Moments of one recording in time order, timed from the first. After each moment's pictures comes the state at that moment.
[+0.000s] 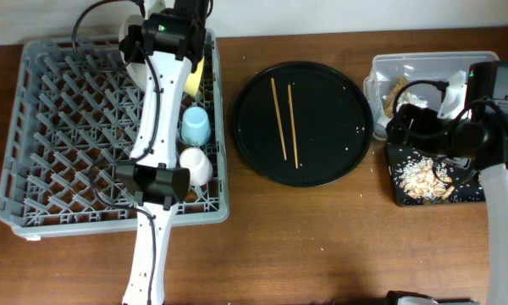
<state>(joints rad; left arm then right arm) -0.24 2.67 3.11 -1.57 -1.07 -0.18 -0.17 1.38 1.55 -1.27 -0.21 0.22</state>
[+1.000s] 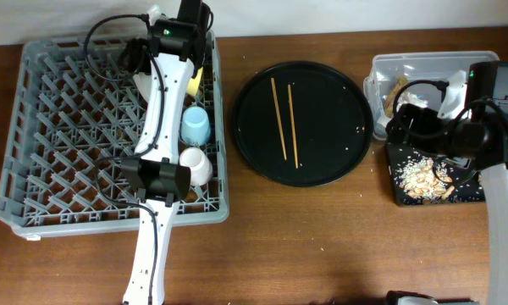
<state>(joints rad) -0.23 2.76 3.11 -1.61 -0.97 -0.24 -0.17 1.38 1.55 -1.27 -0.21 0.22</state>
